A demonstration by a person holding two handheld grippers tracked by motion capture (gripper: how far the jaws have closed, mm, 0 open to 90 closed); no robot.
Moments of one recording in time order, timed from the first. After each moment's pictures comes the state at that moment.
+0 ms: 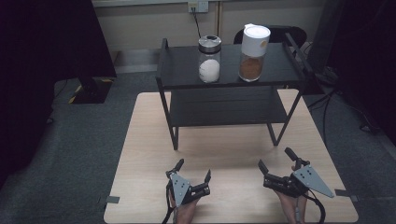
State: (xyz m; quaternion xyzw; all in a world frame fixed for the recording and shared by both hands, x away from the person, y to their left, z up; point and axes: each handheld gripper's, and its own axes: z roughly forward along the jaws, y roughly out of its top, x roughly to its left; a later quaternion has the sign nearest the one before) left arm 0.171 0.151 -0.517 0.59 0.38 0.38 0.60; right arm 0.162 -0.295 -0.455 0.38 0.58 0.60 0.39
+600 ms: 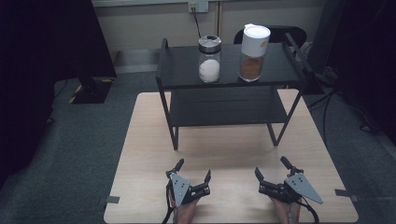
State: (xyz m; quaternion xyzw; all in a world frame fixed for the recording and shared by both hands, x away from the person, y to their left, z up) left arm 0.171 0.151 -0.517 0.59 0.38 0.38 0.60; right arm 0.158 -0.287 -0.493 0.40 0.59 0.58 0.39
